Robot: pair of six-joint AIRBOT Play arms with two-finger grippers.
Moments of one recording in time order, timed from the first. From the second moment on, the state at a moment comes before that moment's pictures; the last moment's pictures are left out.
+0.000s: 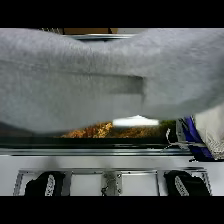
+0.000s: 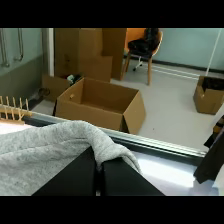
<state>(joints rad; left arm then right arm) 0.34 -0.45 1.53 1.06 -0.85 -1.40 -0.13 -0.64 1.68 -1.07 1.02 1.30</state>
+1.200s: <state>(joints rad) 0.20 -1.69 1.57 1.00 -0.98 -1.44 0.00 -1.74 1.73 -1.20 1.15 1.51</state>
